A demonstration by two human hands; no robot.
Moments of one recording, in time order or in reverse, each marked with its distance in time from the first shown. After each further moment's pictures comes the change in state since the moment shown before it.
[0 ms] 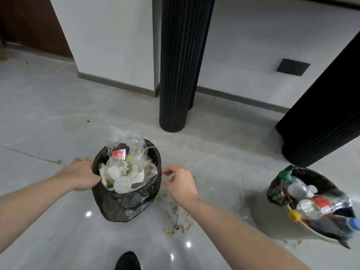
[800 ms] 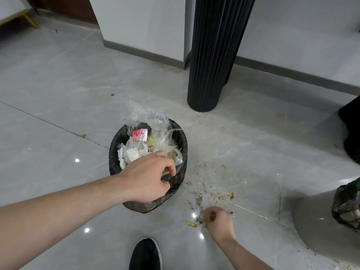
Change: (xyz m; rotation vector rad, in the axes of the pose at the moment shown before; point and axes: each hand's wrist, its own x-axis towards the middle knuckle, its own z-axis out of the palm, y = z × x) left_hand -0.042 0.100 0.035 -0.143 -0.028 0.597; right_hand -0.056 0.176 0.098 0.040 -0.171 0.420
